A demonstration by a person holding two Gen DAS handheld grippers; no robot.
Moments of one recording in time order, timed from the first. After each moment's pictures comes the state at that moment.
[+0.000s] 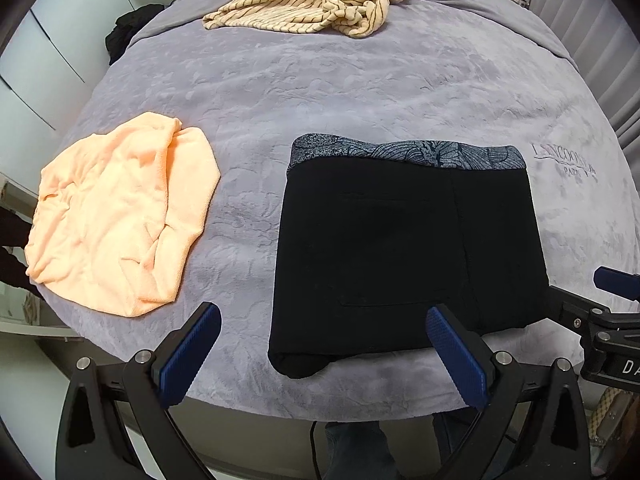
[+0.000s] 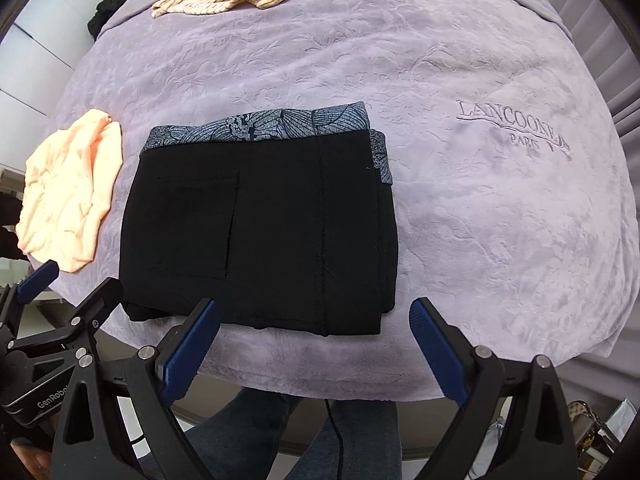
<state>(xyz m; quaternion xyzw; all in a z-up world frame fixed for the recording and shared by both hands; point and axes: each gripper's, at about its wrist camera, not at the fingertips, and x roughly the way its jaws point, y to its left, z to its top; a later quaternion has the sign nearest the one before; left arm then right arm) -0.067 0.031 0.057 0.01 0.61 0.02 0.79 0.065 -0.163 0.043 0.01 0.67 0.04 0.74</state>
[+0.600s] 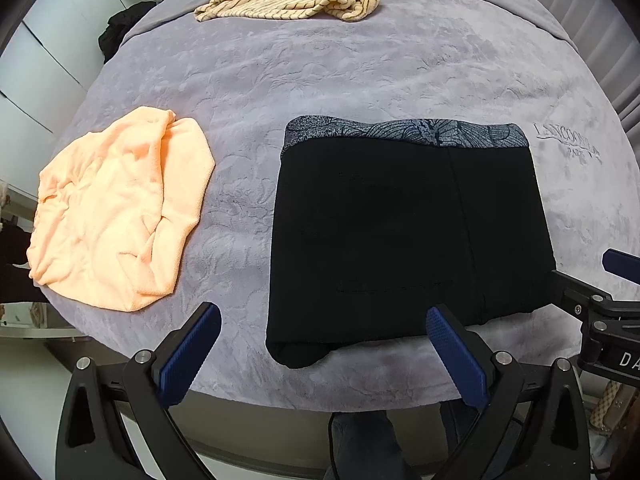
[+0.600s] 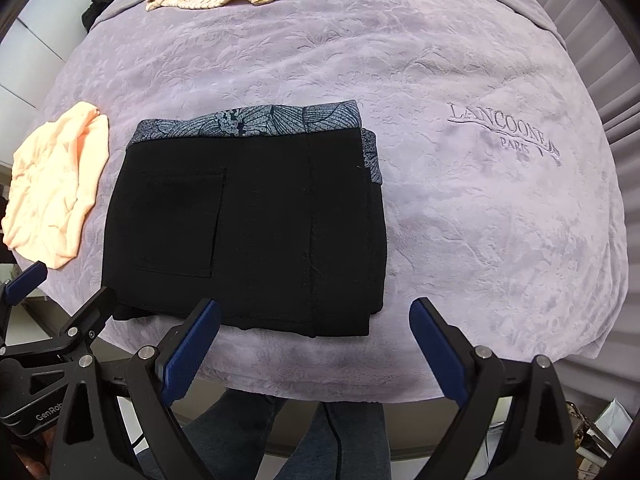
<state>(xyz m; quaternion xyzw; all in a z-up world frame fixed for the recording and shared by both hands) -0.069 0.026 0.046 0.03 0.63 0.02 0.78 0.065 -0.162 0.037 -0.02 0.67 0.02 0.74</state>
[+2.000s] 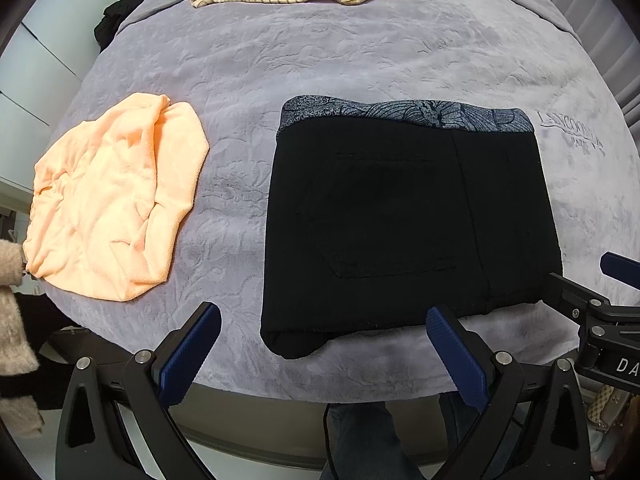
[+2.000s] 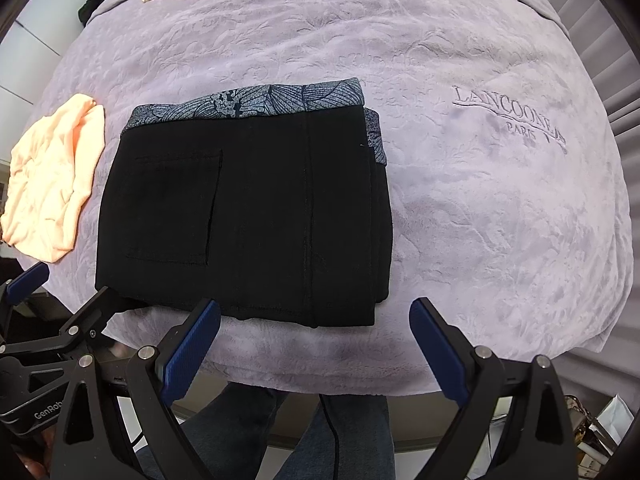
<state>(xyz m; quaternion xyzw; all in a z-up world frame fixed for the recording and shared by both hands) -0.070 0.026 0.035 0.03 0.65 0.02 0.76 0.063 -0.163 0.027 -0.01 0.69 0.02 0.73</state>
